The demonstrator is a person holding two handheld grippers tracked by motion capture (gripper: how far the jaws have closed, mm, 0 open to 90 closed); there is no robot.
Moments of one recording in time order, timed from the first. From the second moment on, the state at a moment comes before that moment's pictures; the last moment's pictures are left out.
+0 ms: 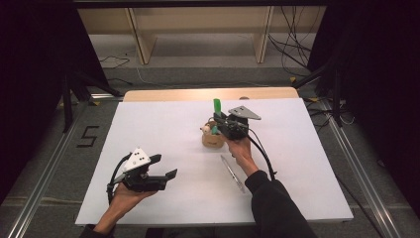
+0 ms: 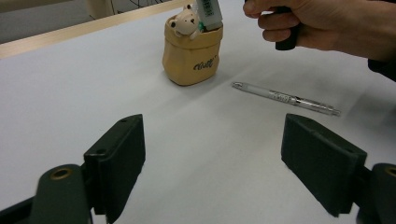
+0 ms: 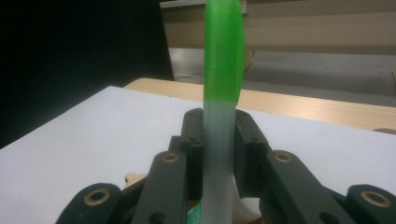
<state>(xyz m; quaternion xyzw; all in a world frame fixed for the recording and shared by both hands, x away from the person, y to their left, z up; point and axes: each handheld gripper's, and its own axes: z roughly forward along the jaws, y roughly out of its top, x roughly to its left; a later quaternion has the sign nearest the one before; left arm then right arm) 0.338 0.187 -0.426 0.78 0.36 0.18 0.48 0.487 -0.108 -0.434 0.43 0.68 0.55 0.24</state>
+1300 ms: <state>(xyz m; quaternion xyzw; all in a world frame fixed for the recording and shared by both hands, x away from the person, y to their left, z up) 0.339 0.186 -0.427 0.78 0.36 0.17 0.48 0.480 -0.132 -0.420 0.40 0.71 0.53 0.23</state>
